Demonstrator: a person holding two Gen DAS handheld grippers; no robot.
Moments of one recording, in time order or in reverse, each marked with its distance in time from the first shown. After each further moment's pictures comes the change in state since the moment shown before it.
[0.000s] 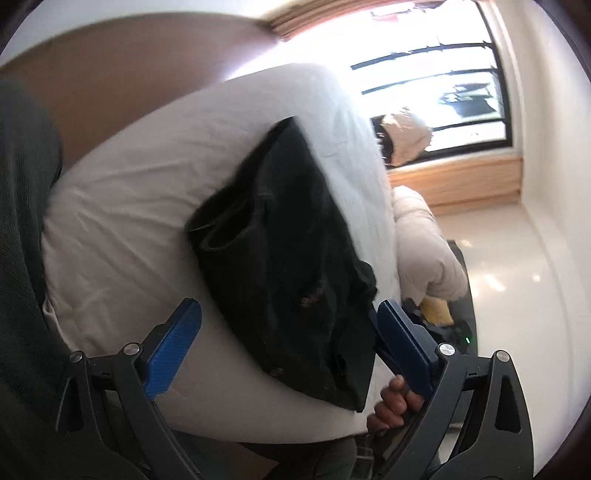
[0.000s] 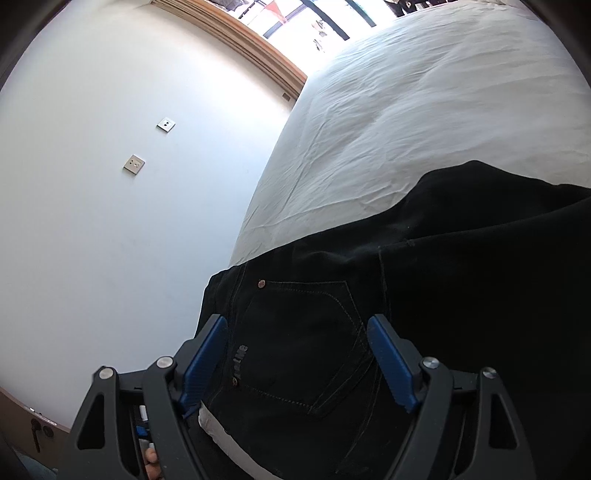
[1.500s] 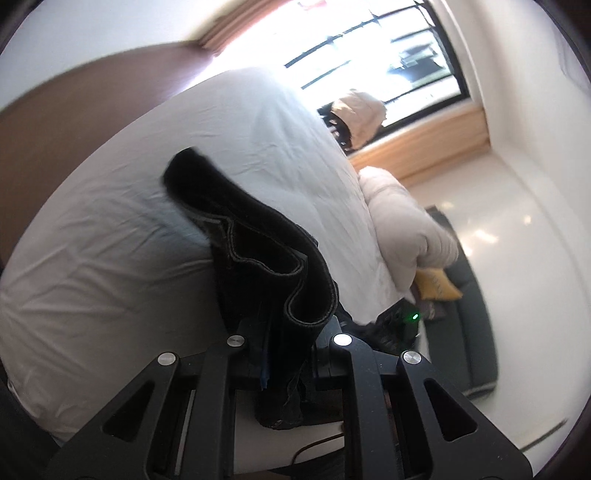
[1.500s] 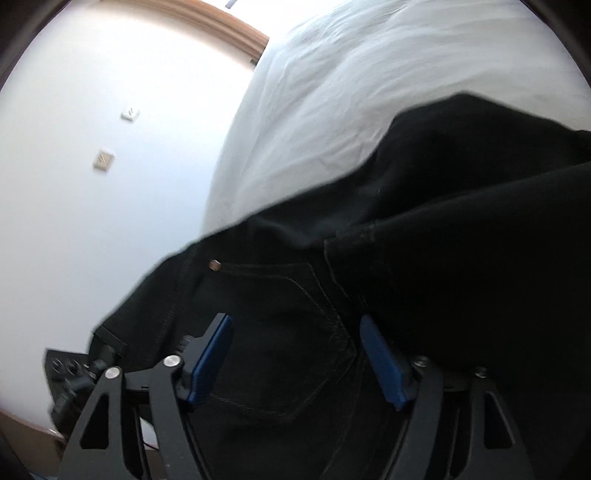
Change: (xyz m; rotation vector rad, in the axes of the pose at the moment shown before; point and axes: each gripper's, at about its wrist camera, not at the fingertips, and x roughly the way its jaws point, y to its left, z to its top) left arm 0.006 -0.087 0.015 0.332 -0.017 -0.048; right arm 0.029 -0.036 0.009 0.143 0.152 0.005
